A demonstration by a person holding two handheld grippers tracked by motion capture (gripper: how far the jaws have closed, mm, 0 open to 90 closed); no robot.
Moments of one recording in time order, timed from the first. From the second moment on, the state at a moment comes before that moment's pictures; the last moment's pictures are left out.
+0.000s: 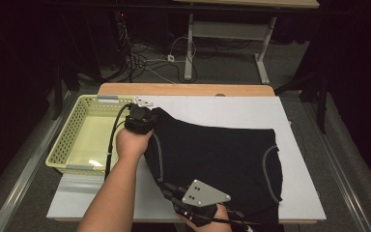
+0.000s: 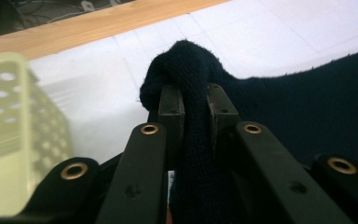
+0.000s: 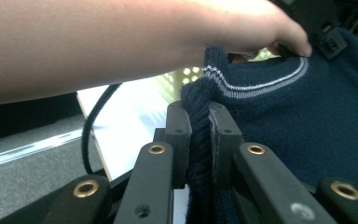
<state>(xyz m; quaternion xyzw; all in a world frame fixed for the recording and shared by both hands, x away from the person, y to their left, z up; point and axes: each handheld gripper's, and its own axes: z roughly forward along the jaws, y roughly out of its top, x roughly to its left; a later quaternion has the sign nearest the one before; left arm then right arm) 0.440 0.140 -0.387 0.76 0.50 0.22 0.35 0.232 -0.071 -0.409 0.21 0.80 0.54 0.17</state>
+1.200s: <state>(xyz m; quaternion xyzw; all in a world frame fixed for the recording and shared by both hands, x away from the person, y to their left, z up) 0.451 -0.009 -0.392 0.82 0.39 0.17 0.39 0.214 -0.193 -0.435 0.32 0.76 0.51 0.24</state>
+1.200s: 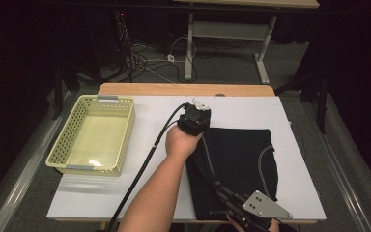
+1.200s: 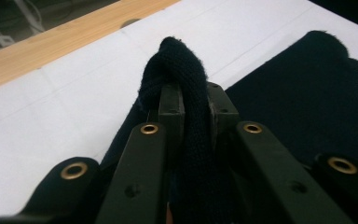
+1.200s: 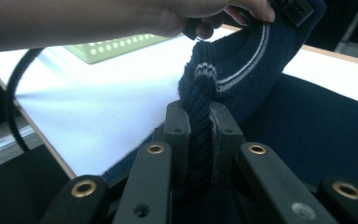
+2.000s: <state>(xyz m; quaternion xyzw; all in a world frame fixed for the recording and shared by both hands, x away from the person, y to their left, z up) 0.459 -0.078 -0.435 0.83 0.38 0.12 0.40 0.199 -0.246 -0.457 0.36 0.77 0.46 0.25</state>
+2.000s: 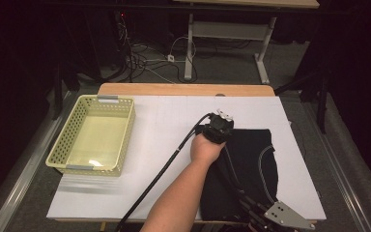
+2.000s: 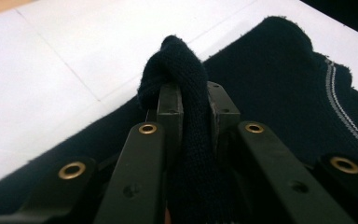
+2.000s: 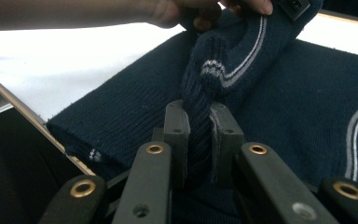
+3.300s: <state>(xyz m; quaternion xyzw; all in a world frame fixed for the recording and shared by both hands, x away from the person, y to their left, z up) 0.443 -0.014 -0.434 0.80 0.36 0.11 0.47 0.205 -0.242 -0.466 0.36 0.77 0.47 0.24</state>
